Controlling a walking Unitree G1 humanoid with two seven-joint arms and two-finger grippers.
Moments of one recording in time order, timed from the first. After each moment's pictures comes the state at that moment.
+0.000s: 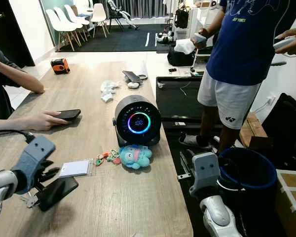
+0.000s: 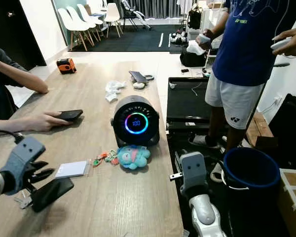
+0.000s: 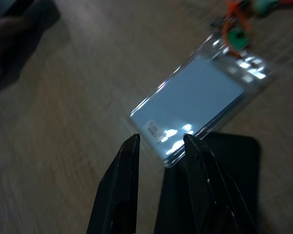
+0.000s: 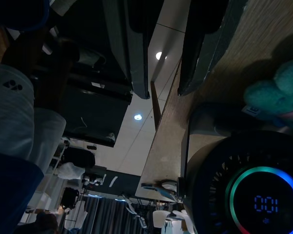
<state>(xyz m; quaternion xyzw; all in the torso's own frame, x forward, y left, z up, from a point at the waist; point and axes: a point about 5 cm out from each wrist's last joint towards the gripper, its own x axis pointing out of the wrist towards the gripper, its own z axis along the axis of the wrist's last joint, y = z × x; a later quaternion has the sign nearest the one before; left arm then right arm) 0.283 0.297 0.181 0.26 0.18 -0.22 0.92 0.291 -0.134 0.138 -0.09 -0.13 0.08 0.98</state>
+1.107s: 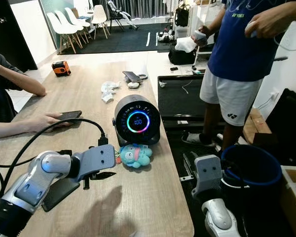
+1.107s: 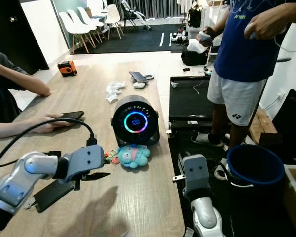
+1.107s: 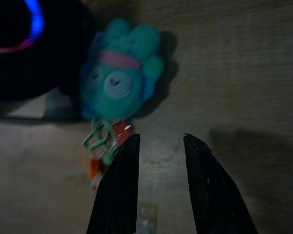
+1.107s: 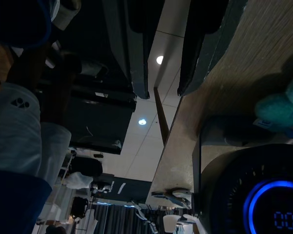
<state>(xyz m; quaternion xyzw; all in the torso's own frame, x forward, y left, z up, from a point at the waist) 0.302 0.189 0.203 0.41 0.06 -0.46 0.78 0.284 -0.139 0.131 -0.09 -0.12 0.05 0.99</state>
